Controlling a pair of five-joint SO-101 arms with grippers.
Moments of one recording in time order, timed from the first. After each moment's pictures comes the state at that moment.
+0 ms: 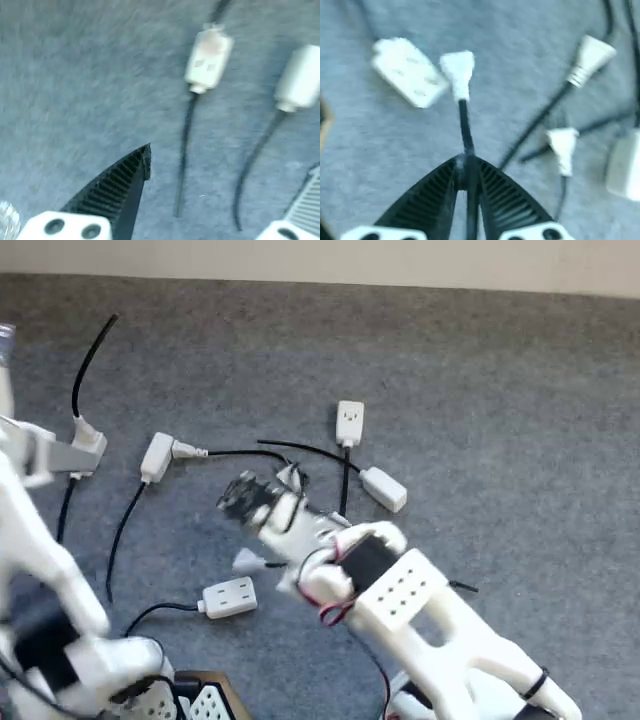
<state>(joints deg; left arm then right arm) -42.5 -6.7 -1.1 77.8 -24.2 -45.3 -38.3 44.1 67.7 18.9</state>
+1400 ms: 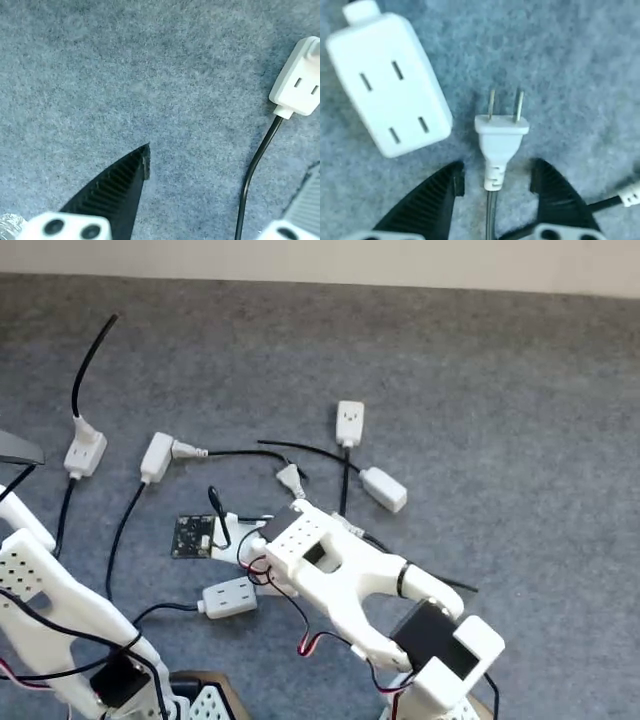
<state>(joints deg) -50.1 45.7 -67.1 100.0 -28.9 -49.6 6.0 32.0 48.9 43.4</state>
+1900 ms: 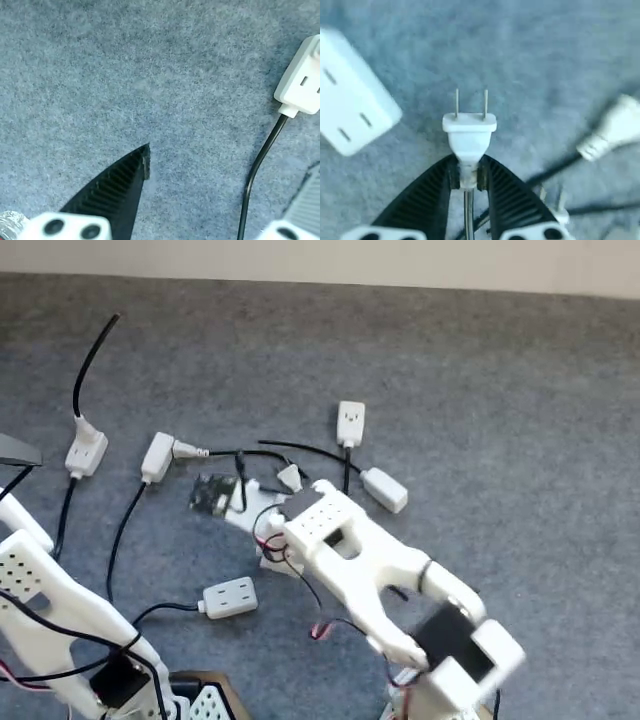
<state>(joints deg) -50.7 45.7 -67.2 100.1 -29.0 -44.9 -1.3 31.1 50.9 33.8</state>
